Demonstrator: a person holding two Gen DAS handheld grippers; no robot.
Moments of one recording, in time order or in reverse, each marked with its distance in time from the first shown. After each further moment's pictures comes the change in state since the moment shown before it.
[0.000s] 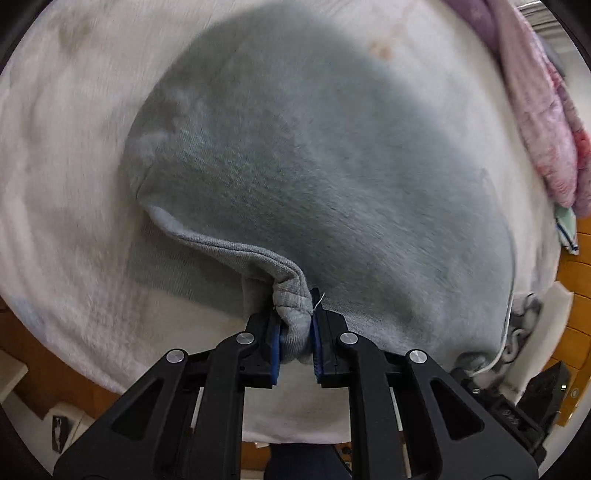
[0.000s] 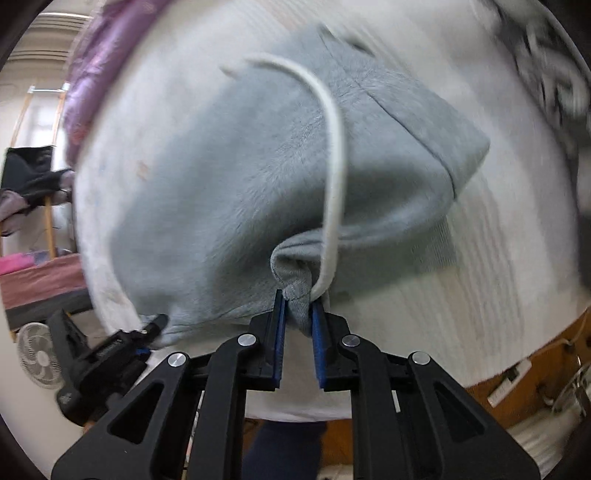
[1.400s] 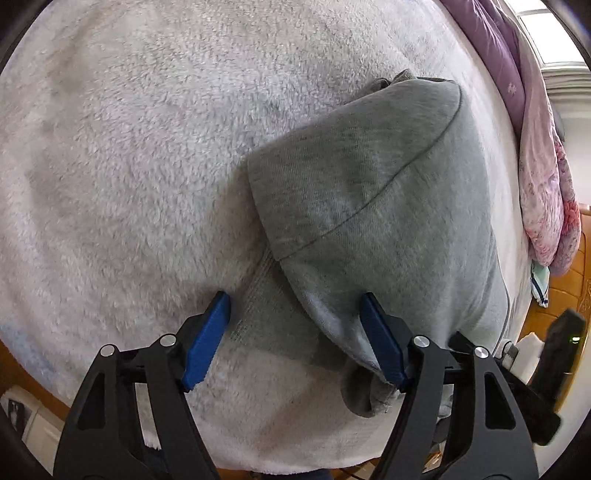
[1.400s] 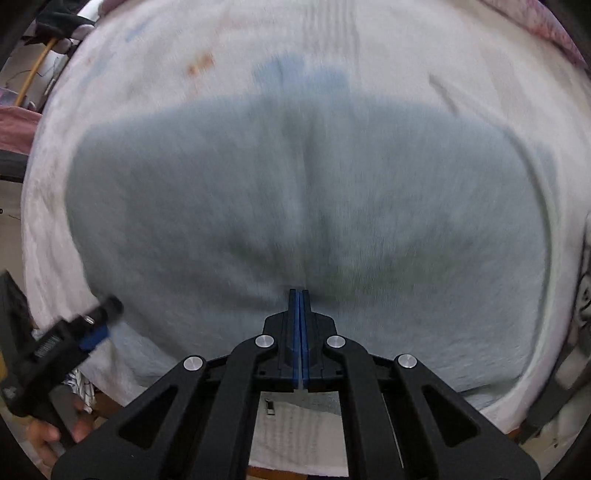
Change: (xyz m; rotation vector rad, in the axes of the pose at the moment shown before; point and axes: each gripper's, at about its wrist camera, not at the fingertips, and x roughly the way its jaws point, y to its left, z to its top) left arm -0.001 0.116 0.010 -0.158 -0.078 -0.153; right arm 0.080 0.130 0.019 -0.555 -0.013 -0.291
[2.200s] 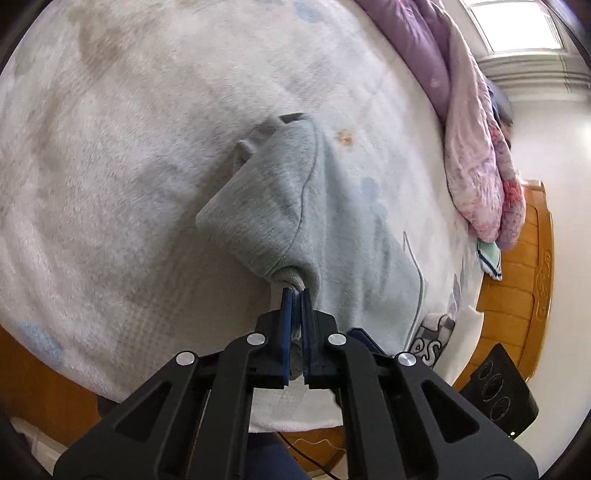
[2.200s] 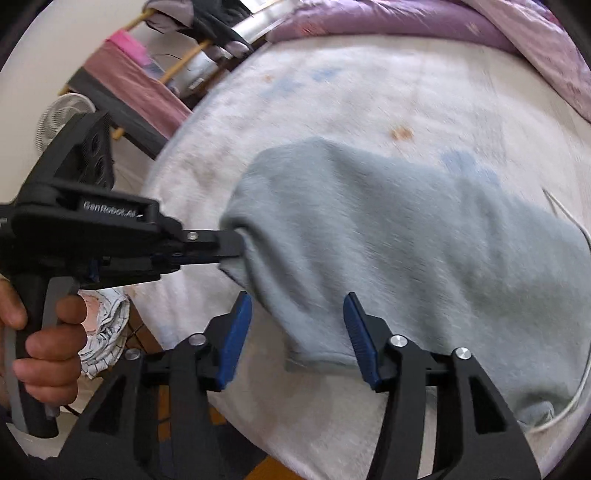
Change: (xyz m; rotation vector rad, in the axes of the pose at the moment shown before) left arm -0.092 -0.075 0.014 0.106 0.002 -0.179; right arm -0.074 0.083 -0.065 -0.350 -0.313 0.388
